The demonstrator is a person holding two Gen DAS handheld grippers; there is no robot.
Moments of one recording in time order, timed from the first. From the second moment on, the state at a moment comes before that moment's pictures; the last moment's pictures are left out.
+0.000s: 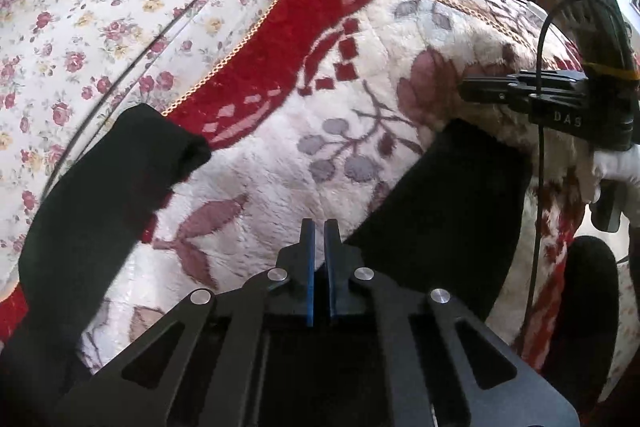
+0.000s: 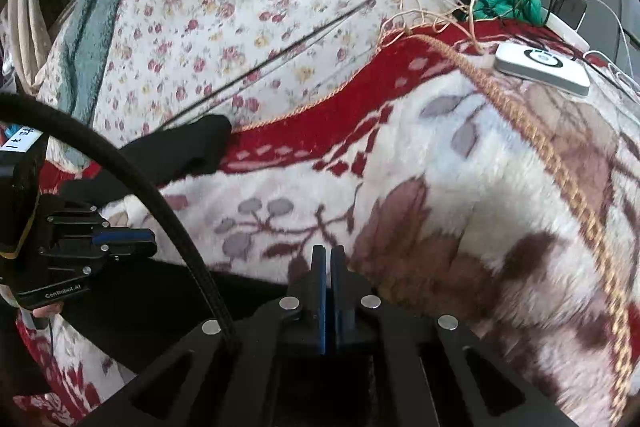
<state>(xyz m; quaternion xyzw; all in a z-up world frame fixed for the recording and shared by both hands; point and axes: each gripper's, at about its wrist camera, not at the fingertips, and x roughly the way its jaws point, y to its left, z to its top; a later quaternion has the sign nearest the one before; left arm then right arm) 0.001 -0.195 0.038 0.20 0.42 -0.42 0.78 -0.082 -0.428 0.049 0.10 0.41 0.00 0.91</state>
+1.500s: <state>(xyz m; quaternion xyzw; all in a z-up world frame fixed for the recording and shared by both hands) -0.085 0.129 0.051 -0.13 0.45 -0.13 0.87 -0.096 -0.296 0.037 0.21 0.44 0.15 0.86</state>
